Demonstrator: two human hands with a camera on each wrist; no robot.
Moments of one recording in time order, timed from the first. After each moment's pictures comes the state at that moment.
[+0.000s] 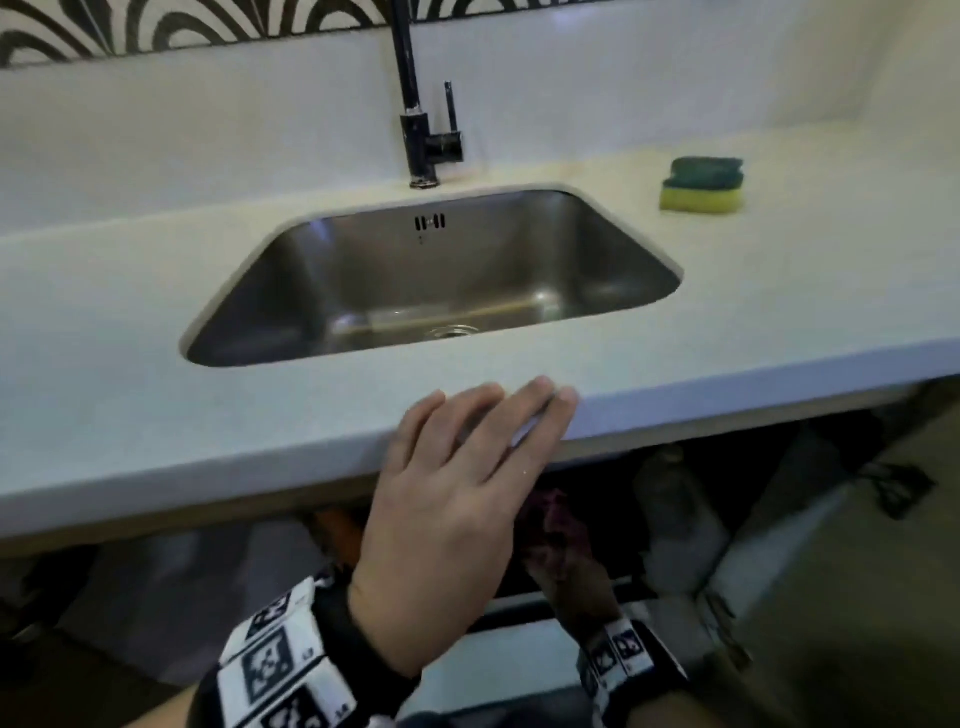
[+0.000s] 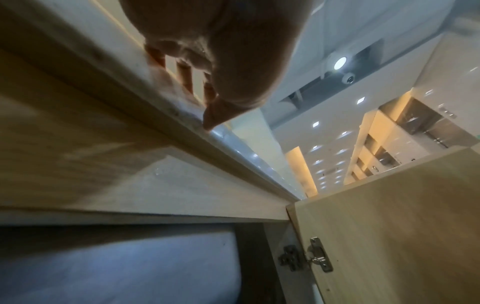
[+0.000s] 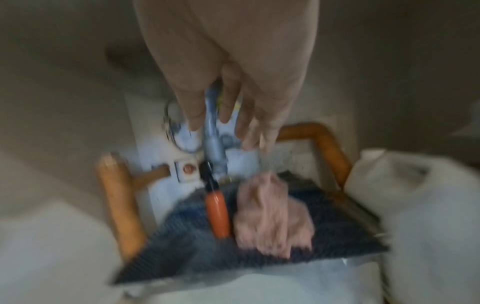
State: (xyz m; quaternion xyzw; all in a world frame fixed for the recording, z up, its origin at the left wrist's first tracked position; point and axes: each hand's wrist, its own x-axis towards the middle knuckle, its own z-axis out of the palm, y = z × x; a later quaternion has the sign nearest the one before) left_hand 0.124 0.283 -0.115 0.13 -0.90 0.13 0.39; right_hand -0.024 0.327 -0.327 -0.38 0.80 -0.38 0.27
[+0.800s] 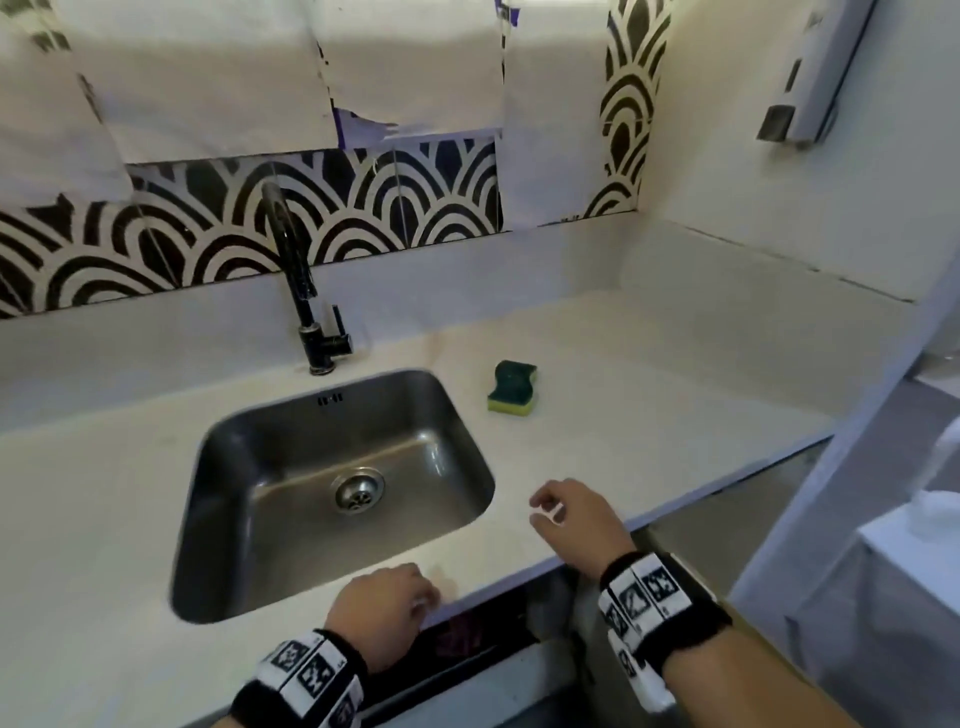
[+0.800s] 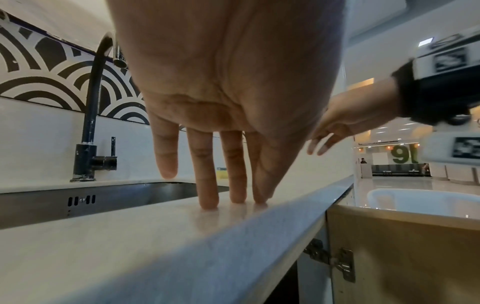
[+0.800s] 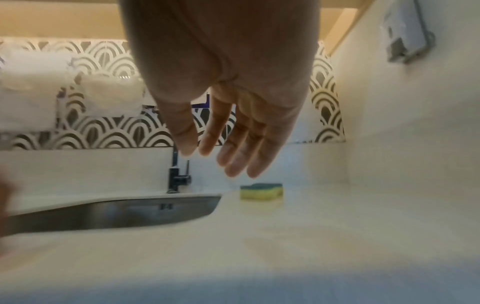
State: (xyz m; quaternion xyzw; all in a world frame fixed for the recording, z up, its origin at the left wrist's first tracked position) left_hand 0.085 0.272 0.032 0.16 -0.98 -0.08 -0.06; right_hand -0.107 0.440 0.058 -0.36 0.87 -0.31 0.14
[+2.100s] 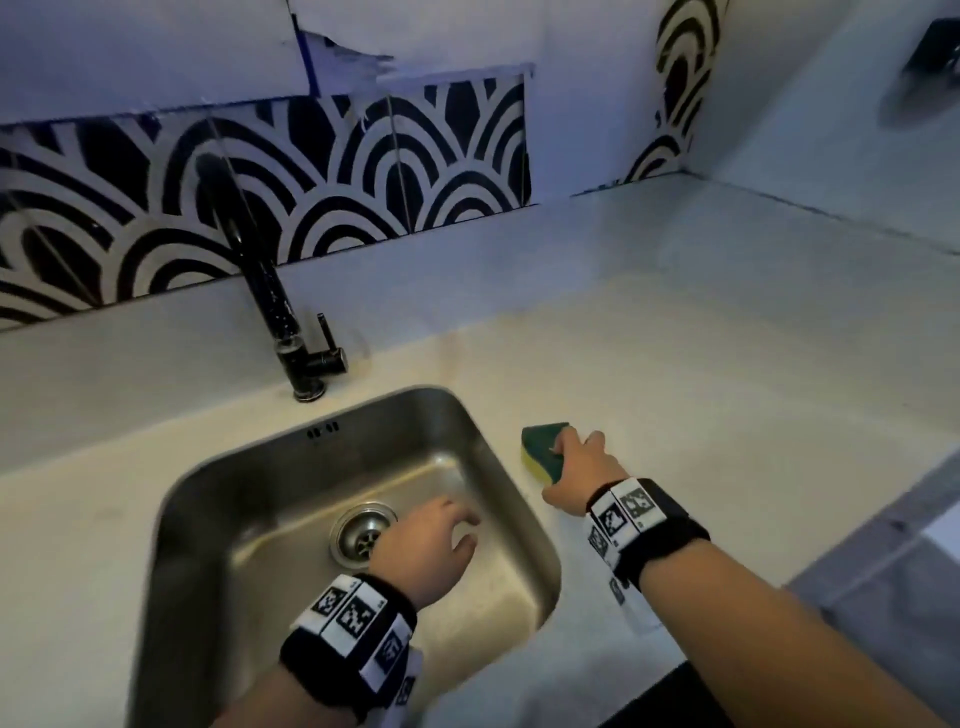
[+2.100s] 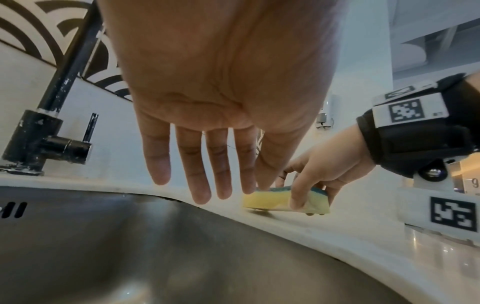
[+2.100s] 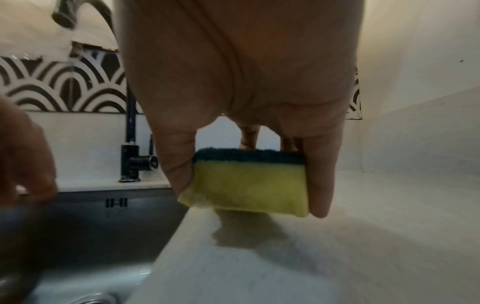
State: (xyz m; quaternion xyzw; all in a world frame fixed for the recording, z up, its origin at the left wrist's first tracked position) left_hand -0.057 0.140 0.047 0.18 -0.97 -0.18 -0.02; right_hand -0.227 0.269 0.051 -0.21 0.95 -0.13 0.20
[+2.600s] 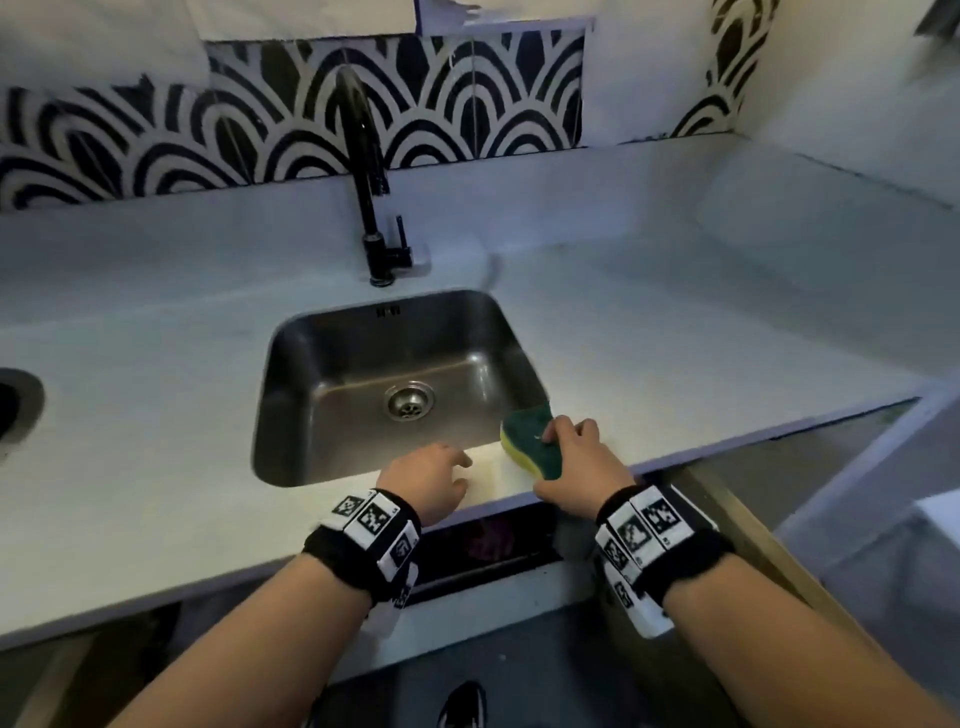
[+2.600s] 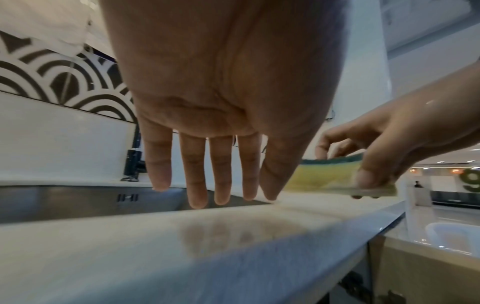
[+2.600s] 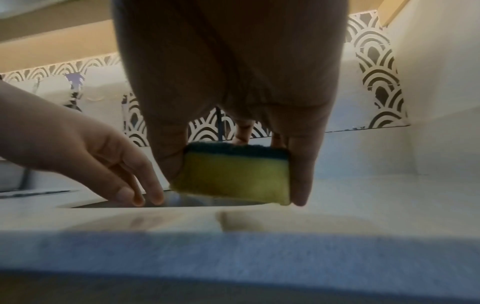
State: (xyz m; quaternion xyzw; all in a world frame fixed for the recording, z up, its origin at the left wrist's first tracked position) left_hand 0.083 0.258 0.041 0.29 -0.95 -0.15 -0.06; right_hand -0.055 0.409 0.055 -0.38 0.88 -0.19 0.21
